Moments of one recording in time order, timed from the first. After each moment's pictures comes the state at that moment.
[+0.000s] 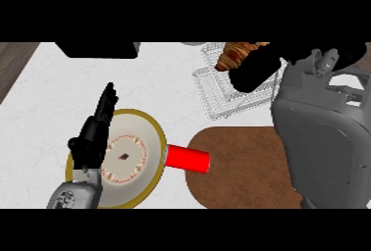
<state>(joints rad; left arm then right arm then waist) -0.14 0.03 -0.08 -1.56 -0.16 0.16 0.05 -1.05 -0.04 0.00 -1.65 0.99 0.74 0.85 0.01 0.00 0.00</state>
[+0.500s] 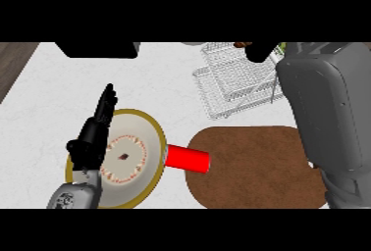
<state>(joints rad) -0.13 0.03 -0.07 -1.56 -0.16 0.16 0.04 -1.08 -0.18 0.00 -1.36 1.07 0.53 0.65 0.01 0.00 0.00</state>
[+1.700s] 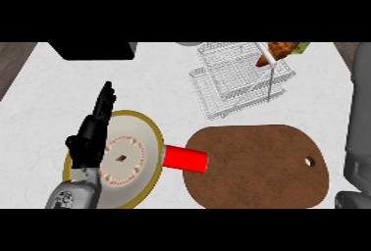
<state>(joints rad) -0.15 0.03 -0.07 -1.57 -0.17 0.17 0.07 -1.01 -0.22 -0.45 -1.25 0.80 0.15 0.62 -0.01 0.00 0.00</state>
